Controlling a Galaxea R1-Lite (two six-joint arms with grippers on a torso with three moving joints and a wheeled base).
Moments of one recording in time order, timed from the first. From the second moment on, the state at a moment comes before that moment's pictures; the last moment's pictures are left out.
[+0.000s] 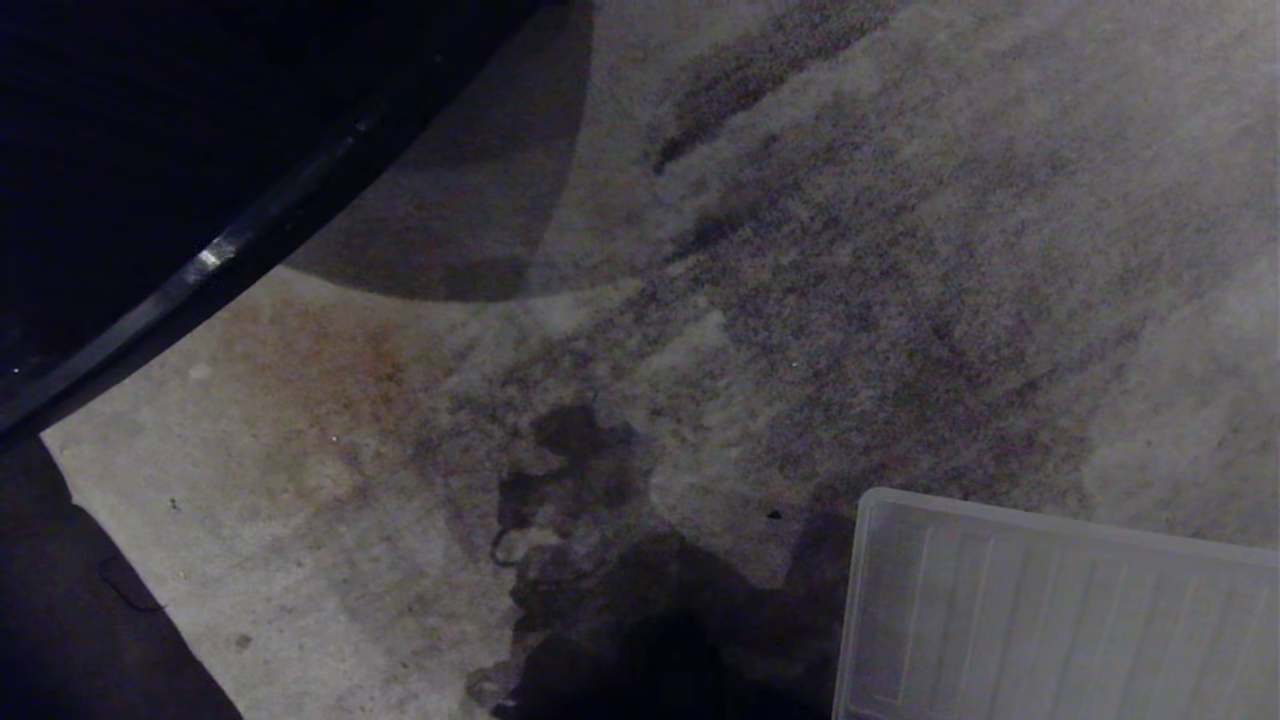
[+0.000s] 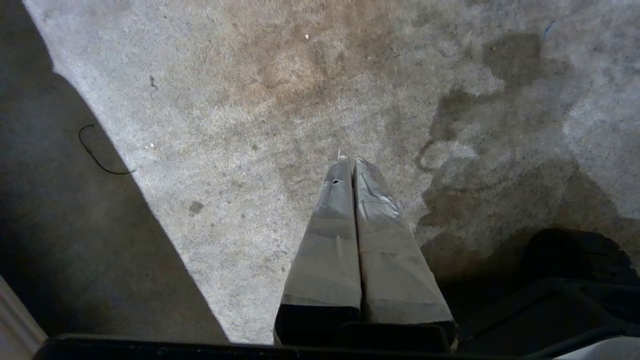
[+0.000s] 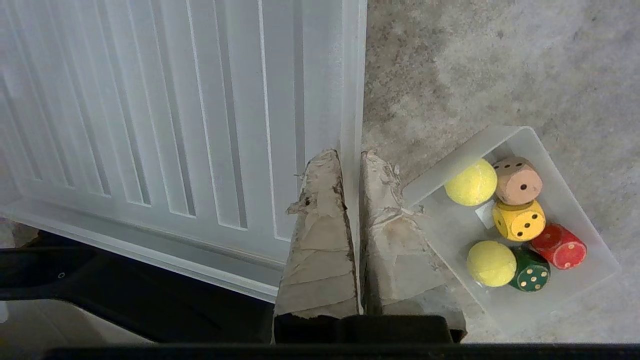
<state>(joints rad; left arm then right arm) 0.00 0.00 0.00 0.00 0.05 -0.07 0.00 0.00 0.00 -0.01 0.00 0.02</state>
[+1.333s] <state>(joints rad) 0.00 0.00 0.00 0.00 0.05 -0.05 0.00 0.00 0.00 -0.01 0.00 0.02</state>
